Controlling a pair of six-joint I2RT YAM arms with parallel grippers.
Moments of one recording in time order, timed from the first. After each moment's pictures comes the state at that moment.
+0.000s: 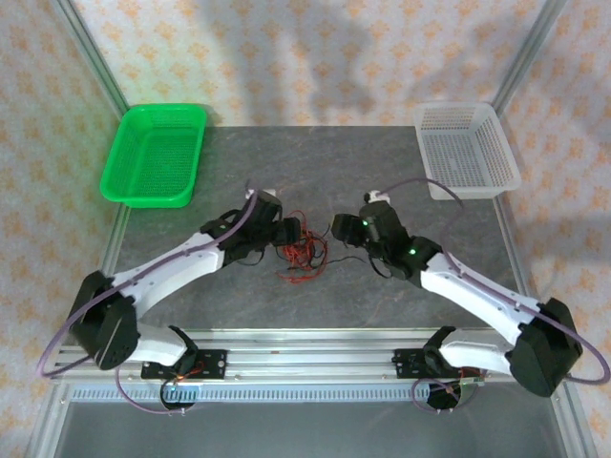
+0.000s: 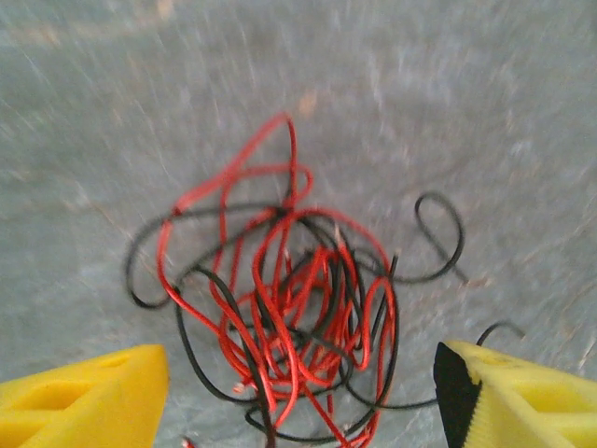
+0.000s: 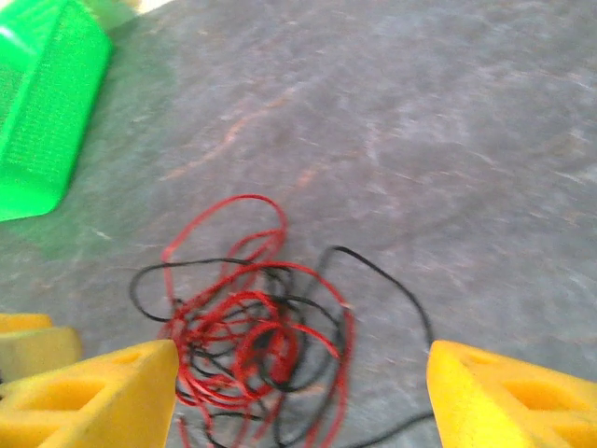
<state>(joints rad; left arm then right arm) -0.64 1.40 0.97 -0.44 -0.10 -0.68 0.69 1.14 0.79 -0.30 0.18 0.73</state>
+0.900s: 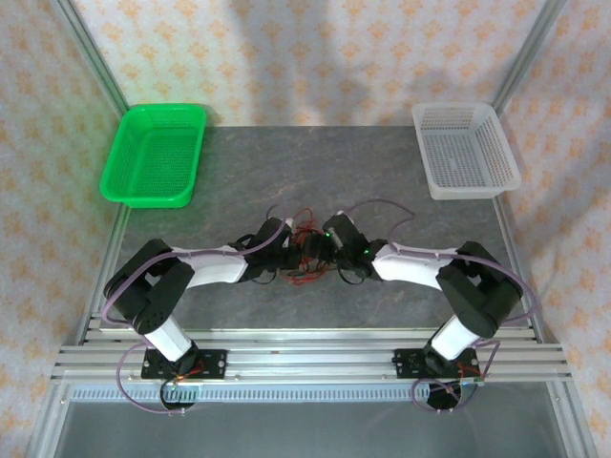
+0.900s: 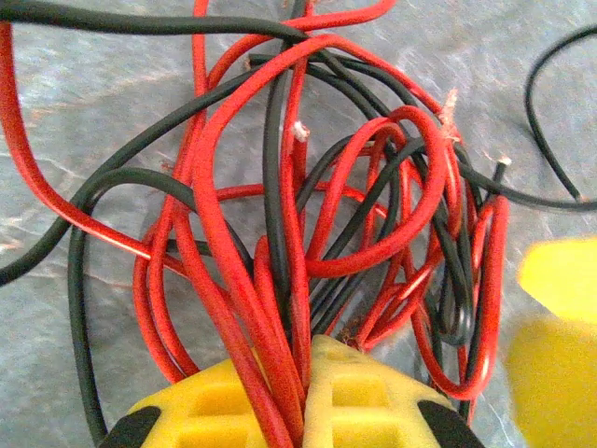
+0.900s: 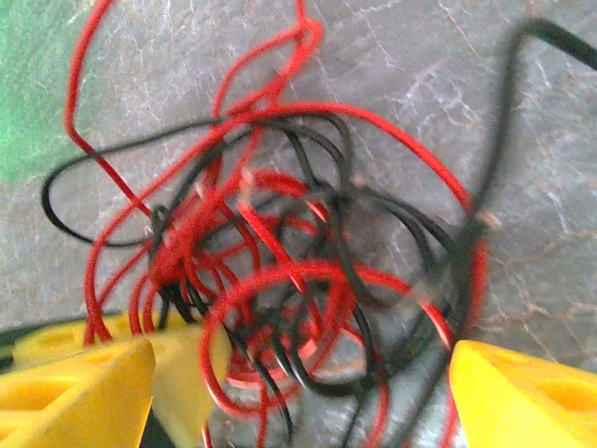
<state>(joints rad) -0.65 1.63 0.71 0.07 0.10 -0.63 0.77 1.60 0.80 -0.02 0.01 0.92</state>
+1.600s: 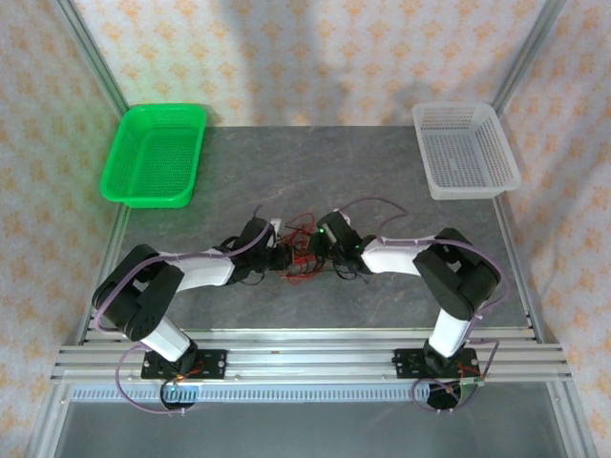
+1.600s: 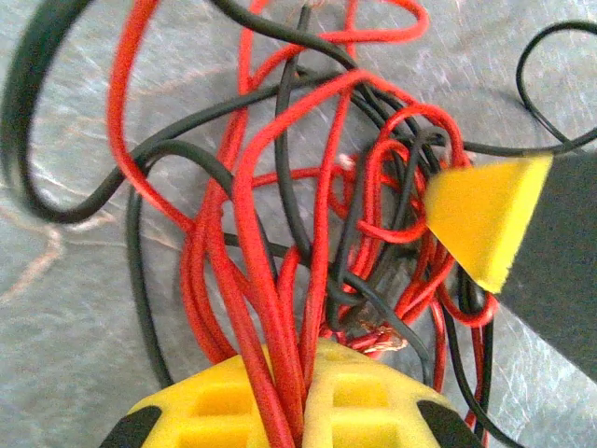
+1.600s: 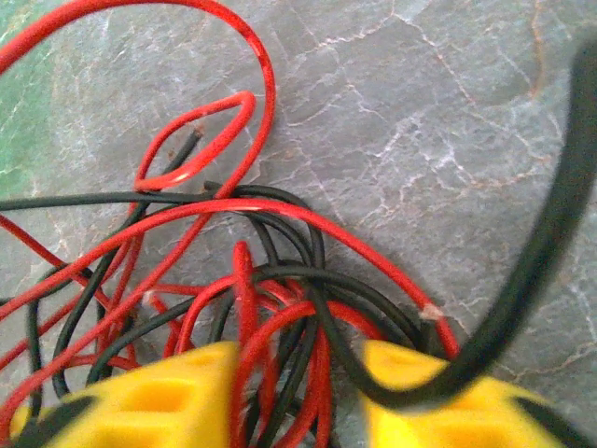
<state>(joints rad) -0.54 1.57 0.62 0.13 0.19 -0.60 0.75 1.74 0.84 0.04 0.04 0.90</state>
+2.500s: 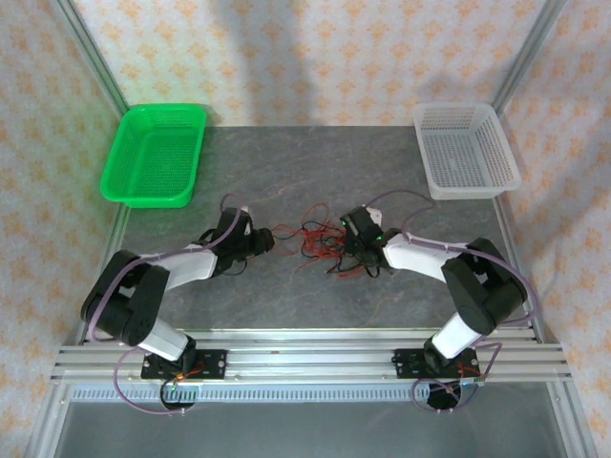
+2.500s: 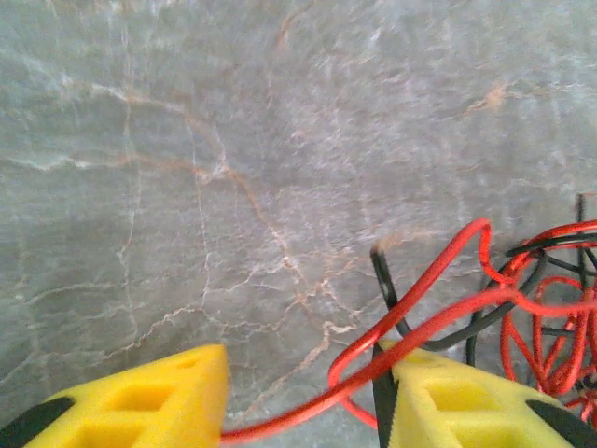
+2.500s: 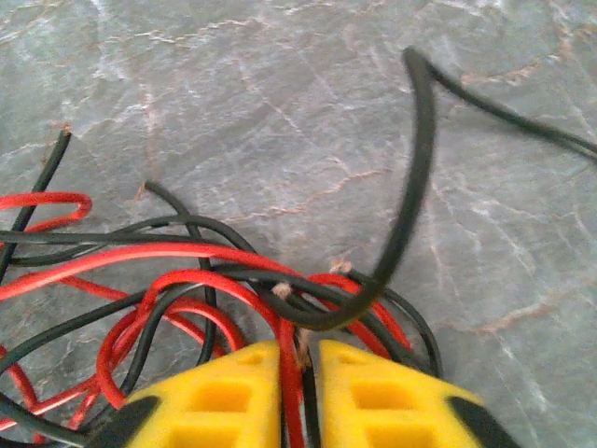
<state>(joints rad) -0.36 1.48 0.61 0.07 0.11 -0.72 0.61 1.59 0.80 -0.26 0.24 0.74</state>
